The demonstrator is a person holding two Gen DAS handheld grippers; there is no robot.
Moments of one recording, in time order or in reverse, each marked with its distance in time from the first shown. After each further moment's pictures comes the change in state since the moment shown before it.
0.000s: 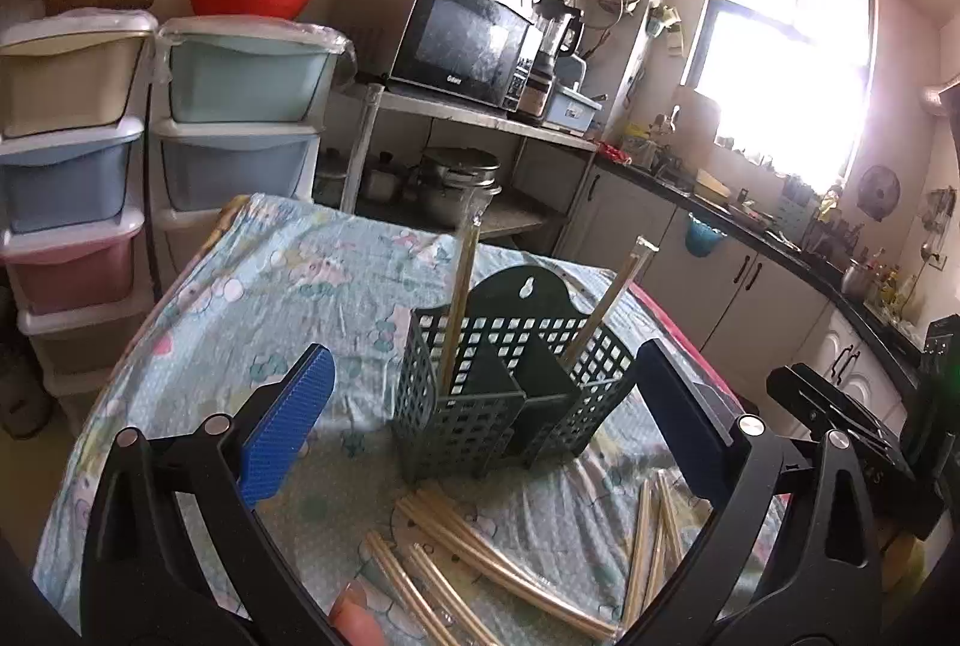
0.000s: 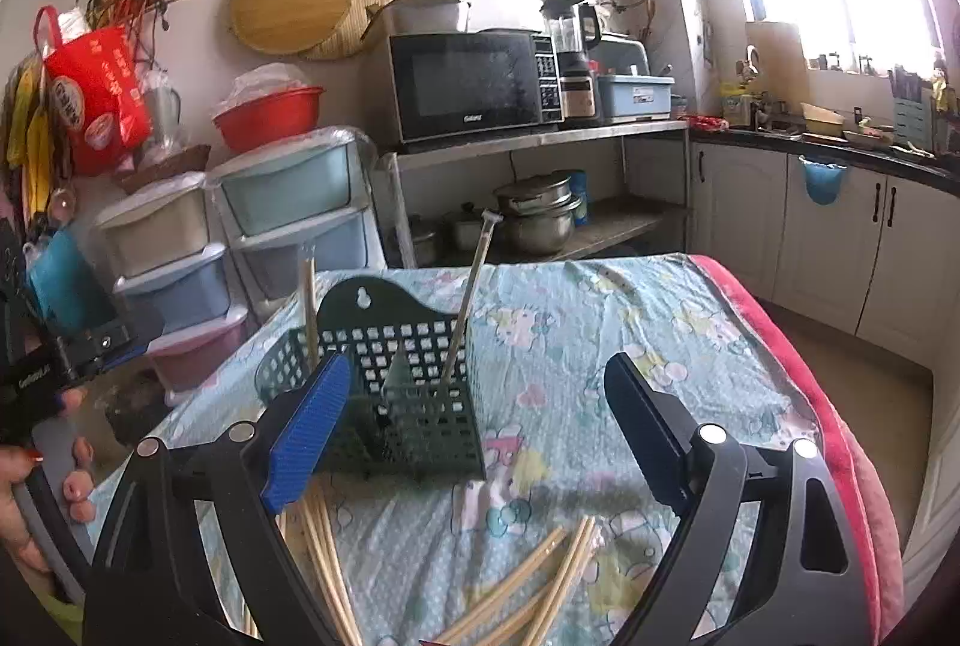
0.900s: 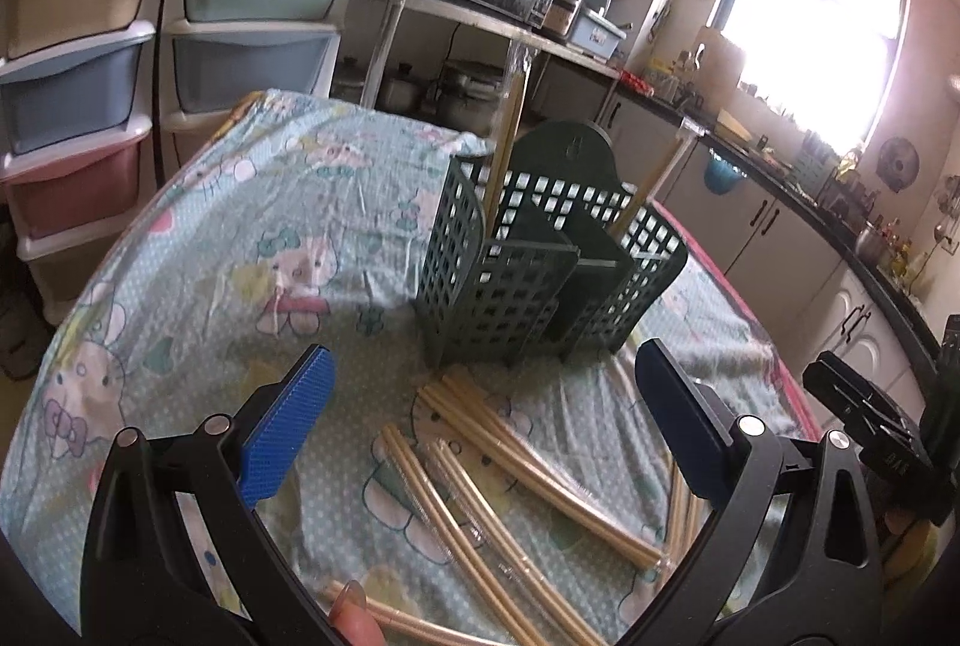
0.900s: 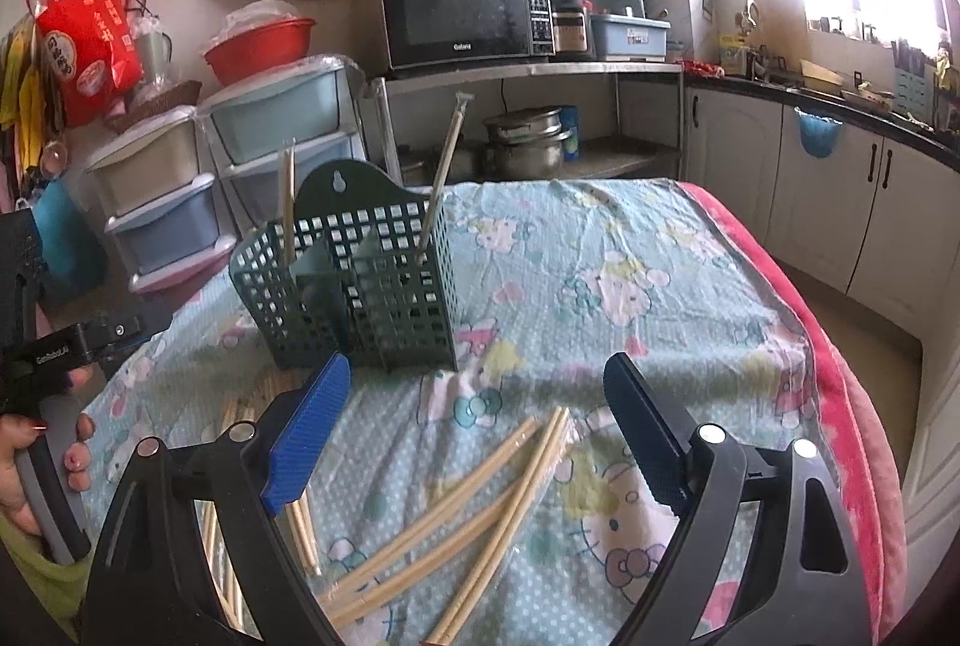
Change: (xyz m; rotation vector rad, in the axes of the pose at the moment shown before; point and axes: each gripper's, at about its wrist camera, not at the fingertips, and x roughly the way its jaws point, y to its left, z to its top) left arm 0.024 0.020 -0.059 -0.043 0.185 0.023; right arm -0.003 -0.018 -0.054 -0.008 0.144 -0.021
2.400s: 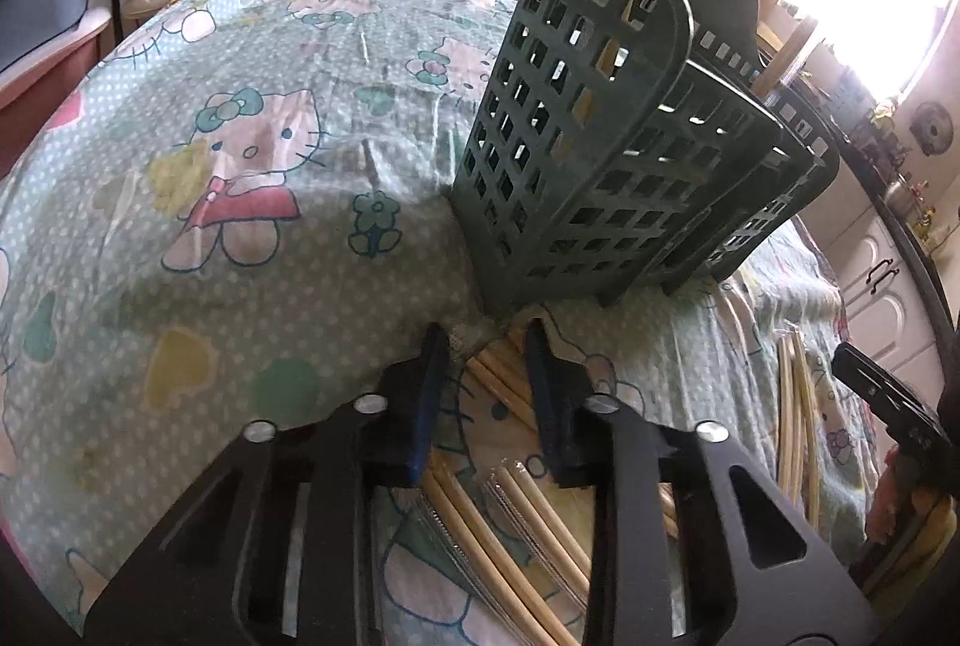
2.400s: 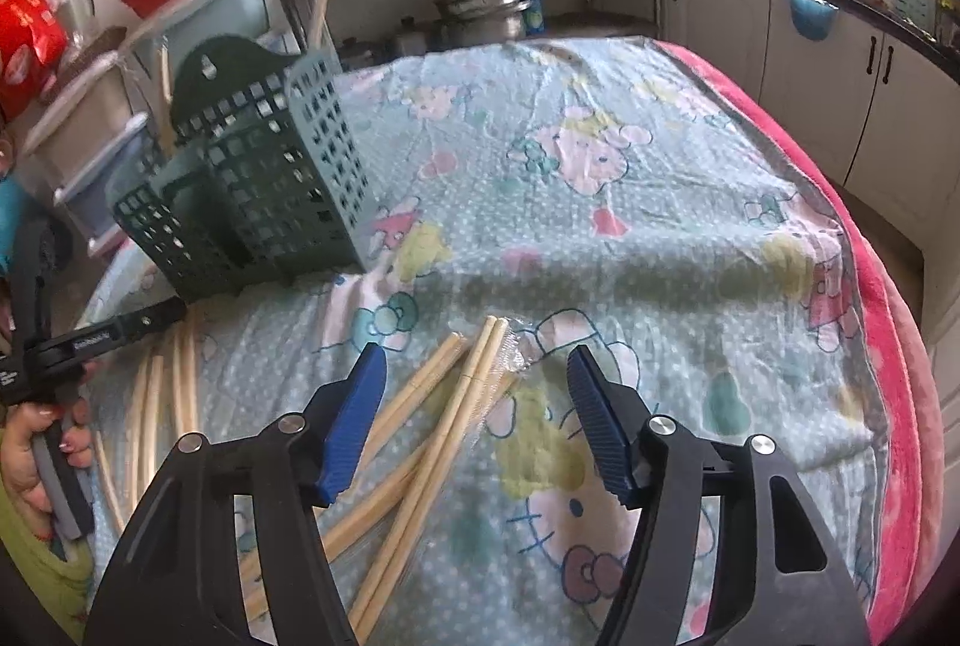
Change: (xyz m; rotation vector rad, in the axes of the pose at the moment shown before) left arm 0.111 0.039 -0.015 -0.023 0.291 0.007; right arm 0.079 -0.045 -0.021 0.090 0.300 -0.036
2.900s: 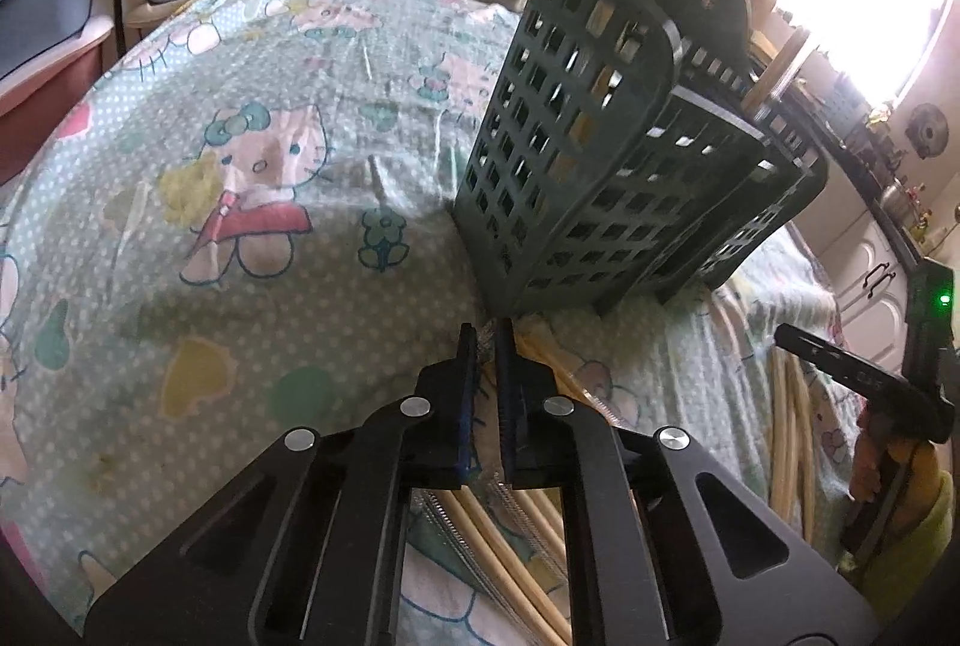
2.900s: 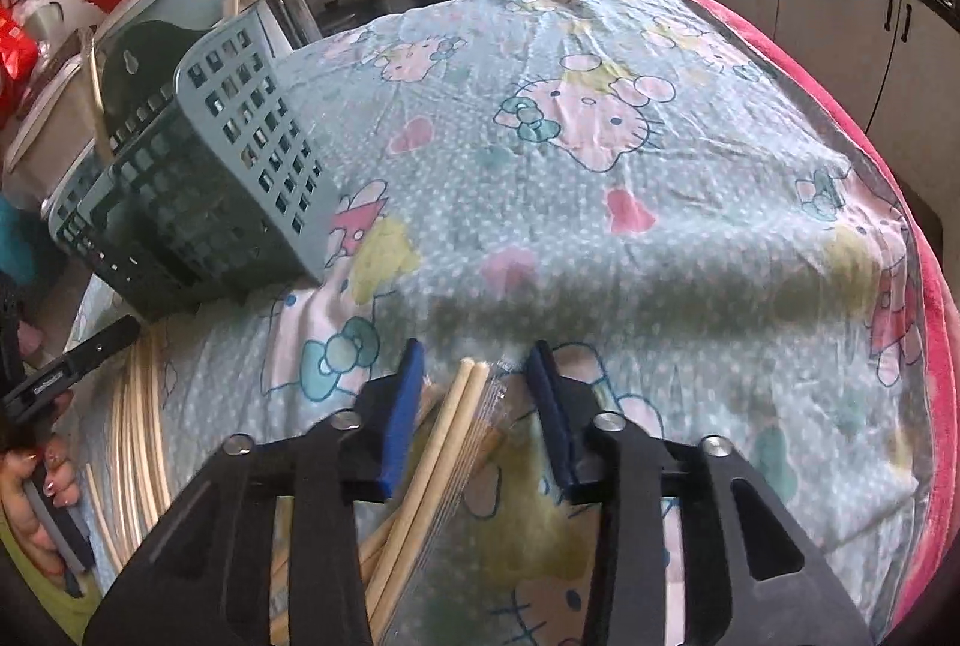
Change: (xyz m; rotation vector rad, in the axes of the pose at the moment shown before) left arm -0.011 0.001 0.002 0.000 -0.036 -0.014; right arm 0.047 -0.015 0.021 0.054 0.108 0.042
